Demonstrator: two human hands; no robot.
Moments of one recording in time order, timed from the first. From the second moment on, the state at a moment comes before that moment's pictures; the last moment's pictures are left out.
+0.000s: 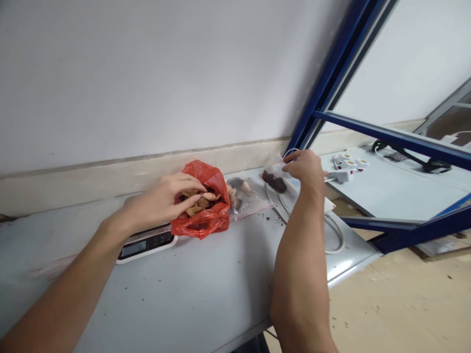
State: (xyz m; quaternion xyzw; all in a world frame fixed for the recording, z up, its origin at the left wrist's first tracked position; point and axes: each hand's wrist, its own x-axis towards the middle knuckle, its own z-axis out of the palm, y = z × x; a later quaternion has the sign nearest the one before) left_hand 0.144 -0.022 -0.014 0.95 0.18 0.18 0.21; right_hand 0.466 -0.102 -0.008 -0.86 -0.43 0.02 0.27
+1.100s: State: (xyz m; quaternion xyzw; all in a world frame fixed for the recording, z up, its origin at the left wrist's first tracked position) left_hand 0.086 0.006 0.000 0.85 0.31 0.34 0.26; right_hand 0.302 -0.048 0.008 -0.52 -0.65 0.40 0.38
